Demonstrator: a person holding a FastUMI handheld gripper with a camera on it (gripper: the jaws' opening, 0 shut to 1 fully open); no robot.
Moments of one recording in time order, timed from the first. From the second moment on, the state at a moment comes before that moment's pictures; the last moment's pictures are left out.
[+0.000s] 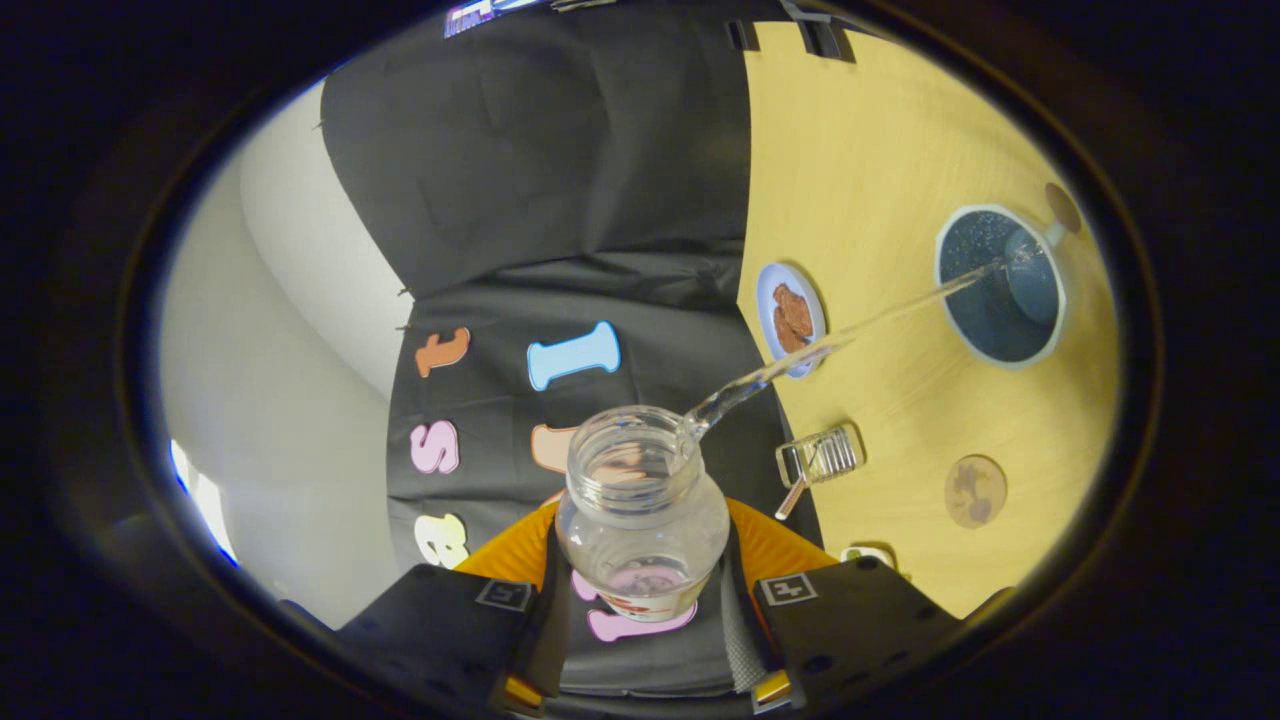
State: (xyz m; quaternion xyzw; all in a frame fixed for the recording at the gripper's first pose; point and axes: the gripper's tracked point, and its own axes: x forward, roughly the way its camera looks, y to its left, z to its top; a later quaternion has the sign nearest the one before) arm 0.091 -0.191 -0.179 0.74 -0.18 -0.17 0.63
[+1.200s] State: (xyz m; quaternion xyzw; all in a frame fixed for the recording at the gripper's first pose) arm 0.100 -0.192 -0.156 0.76 -0.21 -0.17 0.59
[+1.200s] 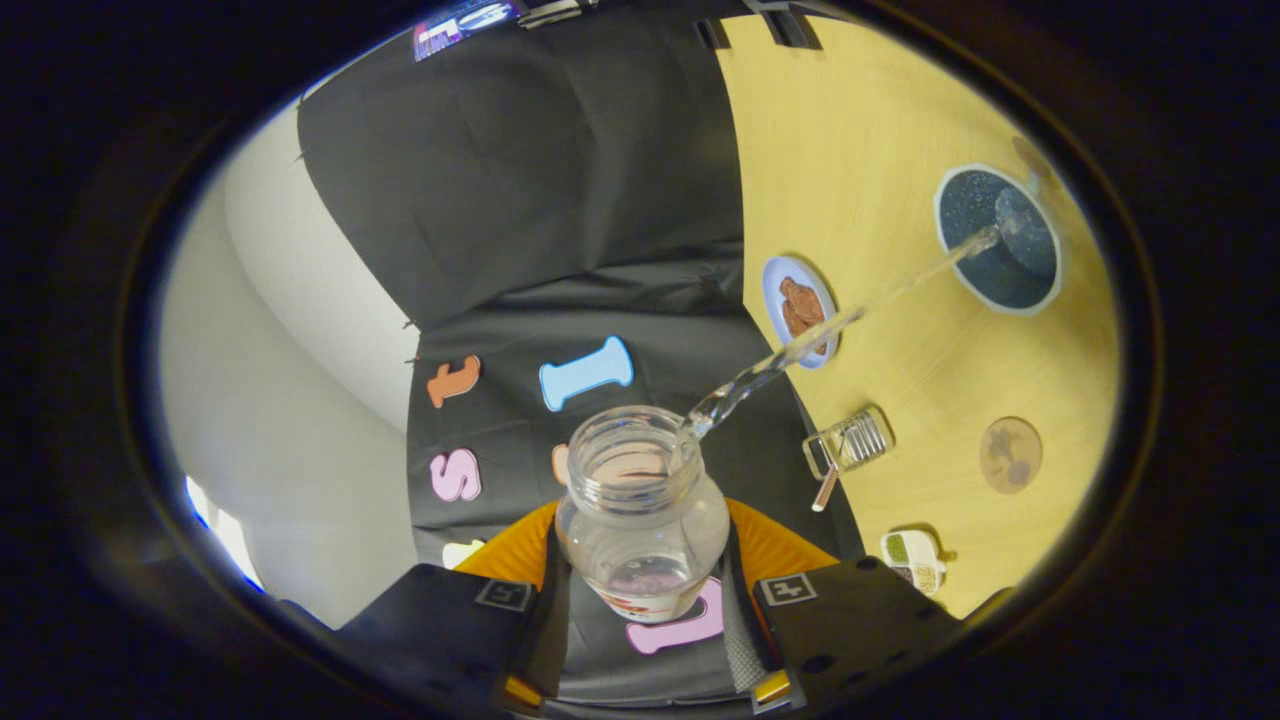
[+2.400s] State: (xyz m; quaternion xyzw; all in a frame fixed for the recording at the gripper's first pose) arm 0.108 -0.198 -0.135 0.79 -0.24 -0.17 0.54
